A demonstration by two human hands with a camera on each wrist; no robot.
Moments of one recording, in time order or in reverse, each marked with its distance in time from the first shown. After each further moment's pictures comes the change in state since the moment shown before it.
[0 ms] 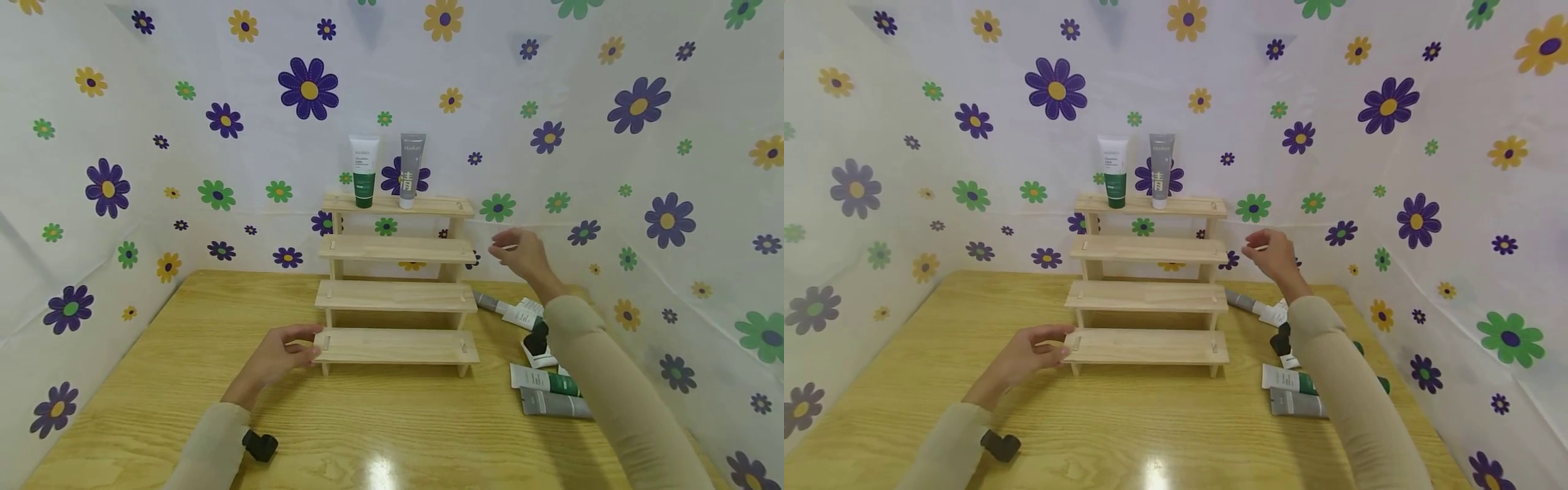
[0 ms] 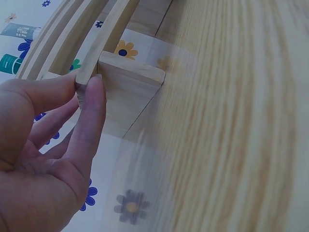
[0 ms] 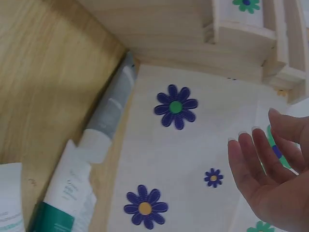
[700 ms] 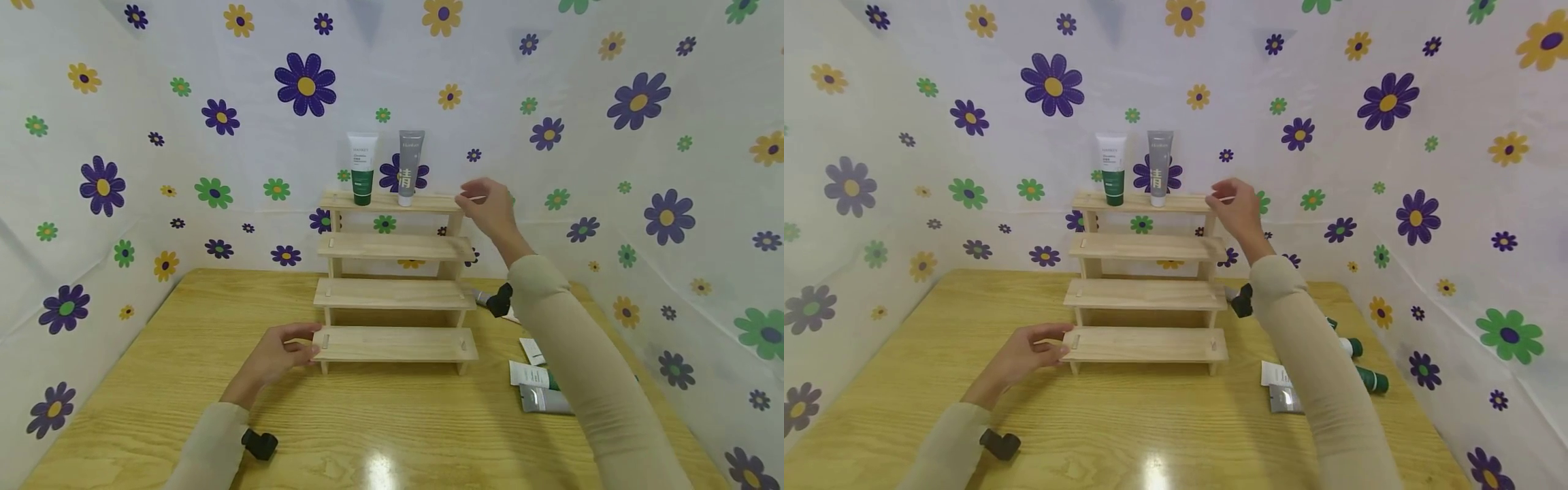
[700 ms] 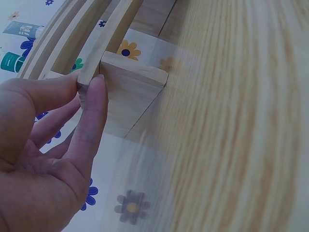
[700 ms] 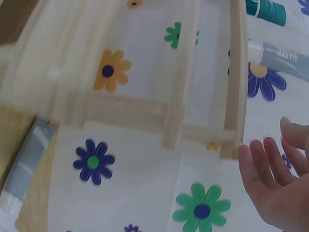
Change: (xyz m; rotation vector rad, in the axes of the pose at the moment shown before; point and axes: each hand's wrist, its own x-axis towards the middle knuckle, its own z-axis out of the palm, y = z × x) left_hand 0.001 0.001 0.001 -0.005 0.005 -0.005; right_hand 0.032 -0.088 0.012 0.147 0.182 -0.146
